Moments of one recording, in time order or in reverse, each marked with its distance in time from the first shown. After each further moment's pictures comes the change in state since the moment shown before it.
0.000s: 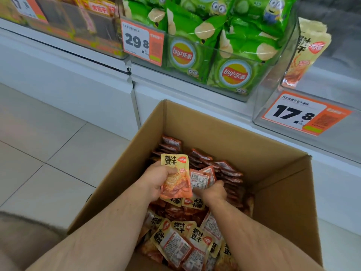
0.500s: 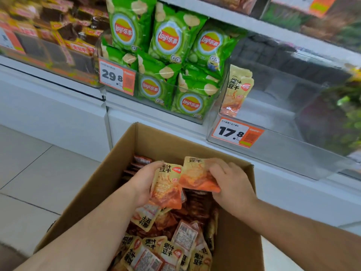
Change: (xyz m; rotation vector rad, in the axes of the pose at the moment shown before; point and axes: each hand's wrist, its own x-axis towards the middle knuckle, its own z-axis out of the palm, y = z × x) left_hand -0.055 0.034 0.042 0.019 -0.255 -0.003; right_hand -0.107 -0.016 -0.186 -0.645 0.580 -1.428
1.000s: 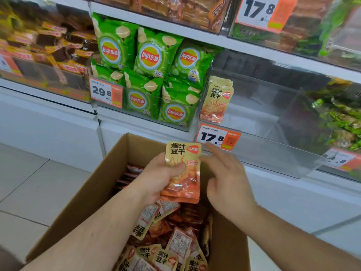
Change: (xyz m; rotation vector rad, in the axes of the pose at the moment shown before) left_hand -0.057 0.019 0.066 0.161 -0.196 0.436; right_hand 0.000 -0.020 -0.054 0.171 0.260 0.165
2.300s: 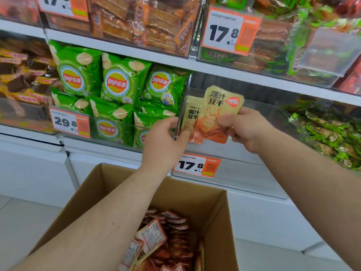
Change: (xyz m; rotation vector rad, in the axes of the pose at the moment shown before) left_hand 0.084 0.089 0.063 0.637 0.447 0.696; right_hand 0.158 0.096 -0.068 0.656 -0.041 0.927
